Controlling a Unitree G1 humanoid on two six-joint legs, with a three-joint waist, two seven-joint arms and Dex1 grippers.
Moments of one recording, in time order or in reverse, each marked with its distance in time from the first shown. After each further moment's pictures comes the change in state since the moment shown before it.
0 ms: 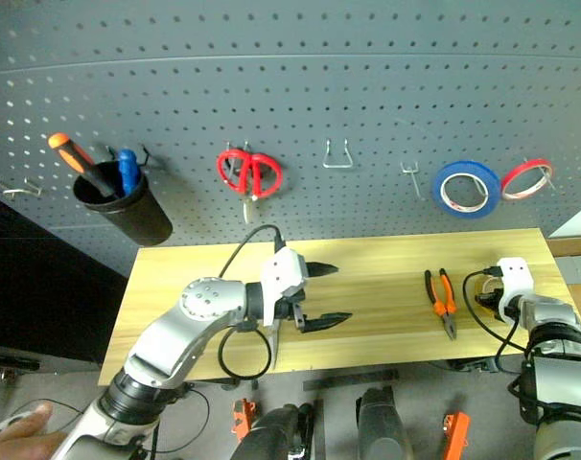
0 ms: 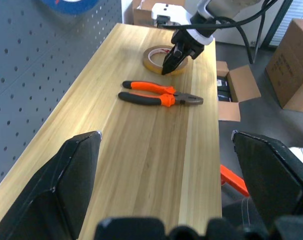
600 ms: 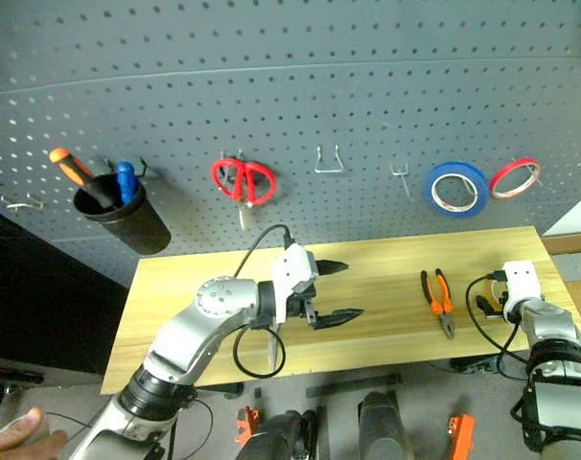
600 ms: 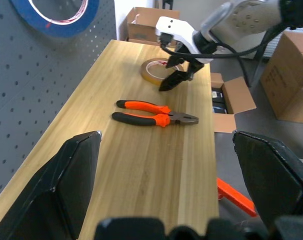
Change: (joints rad) left arm -0.016 -0.084 -0.011 0.042 0.008 -0.019 0.002; right arm 0.079 -0.003 0.007 -0.107 0.011 -0.052 -0.173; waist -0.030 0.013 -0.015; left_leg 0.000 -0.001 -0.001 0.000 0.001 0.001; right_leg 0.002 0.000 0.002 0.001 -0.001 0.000
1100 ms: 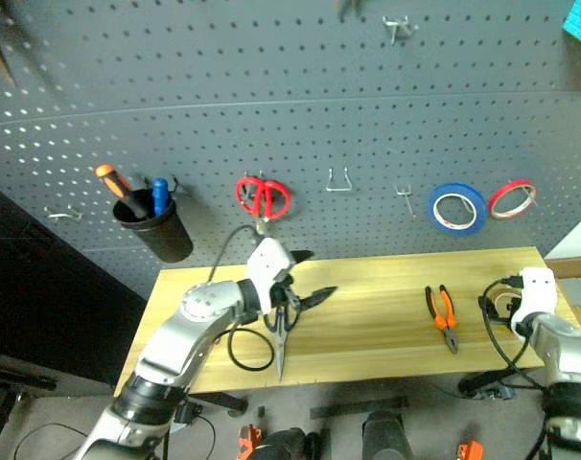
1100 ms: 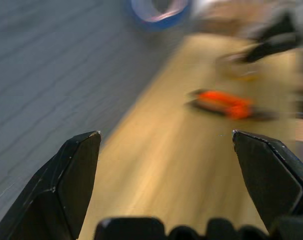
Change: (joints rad) left arm 0.028 -0.020 0.070 0.094 0.013 -0.058 0.078; right arm 0.309 0.012 -0.142 -0.600 0.186 0.296 -0.062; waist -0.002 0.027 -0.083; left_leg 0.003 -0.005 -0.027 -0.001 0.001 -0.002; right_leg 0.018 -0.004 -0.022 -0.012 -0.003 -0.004
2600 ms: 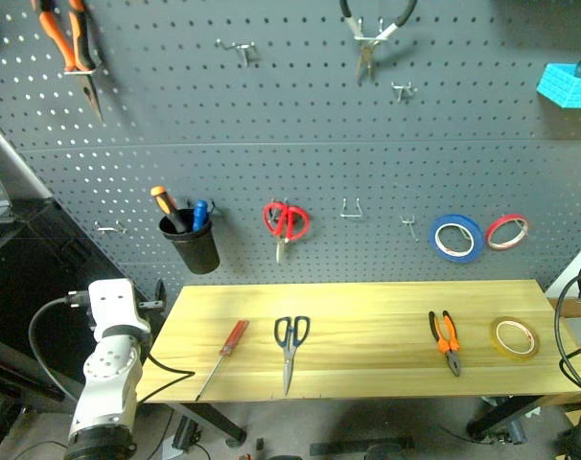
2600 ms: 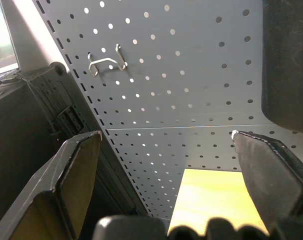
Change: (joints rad) left arm 0.294 -0.004 0.596 0.465 0.187 -0.466 0.787; right arm -0.052 -0.158 -0.237 0.498 0.028 -0.796 -0.046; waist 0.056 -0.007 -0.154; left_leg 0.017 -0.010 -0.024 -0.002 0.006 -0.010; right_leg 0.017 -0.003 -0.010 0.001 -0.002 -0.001
